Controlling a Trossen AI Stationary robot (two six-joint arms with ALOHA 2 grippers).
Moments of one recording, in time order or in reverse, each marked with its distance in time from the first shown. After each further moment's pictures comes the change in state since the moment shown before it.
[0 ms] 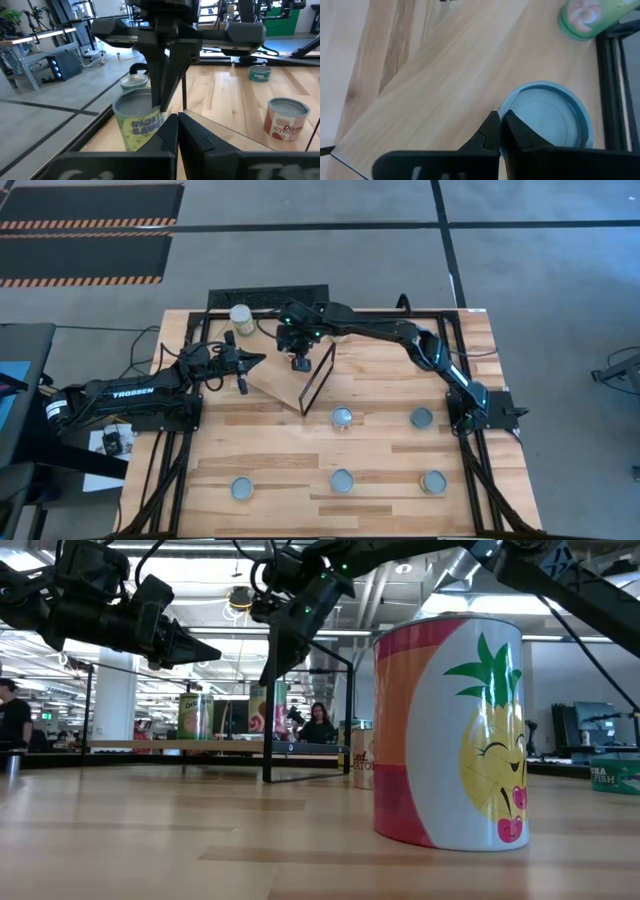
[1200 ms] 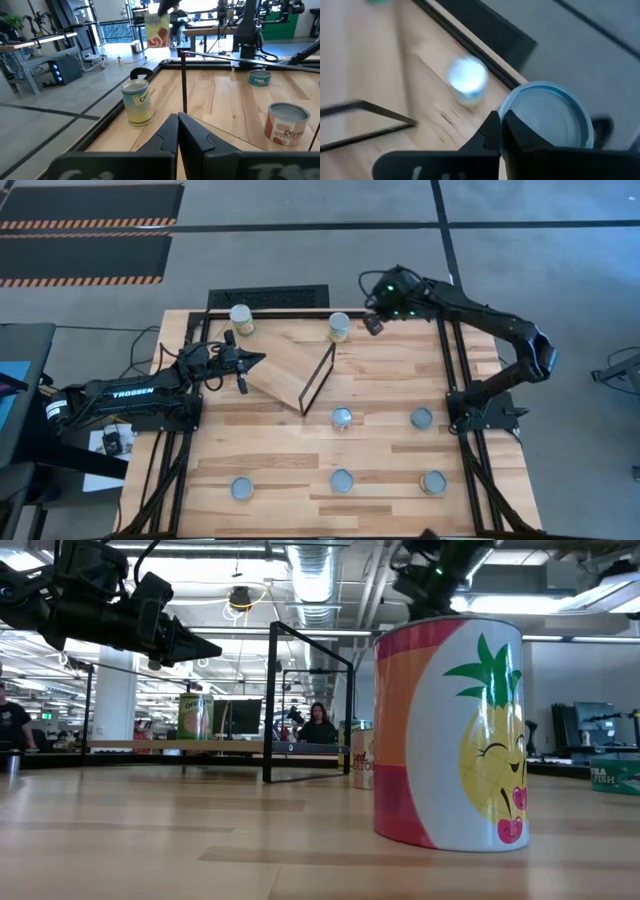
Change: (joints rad) left arm 0.000 0.000 0.000 0.024 0.002 0.000; right arm -0.248 -0.881 -0.877 0.103 0.294 0.495
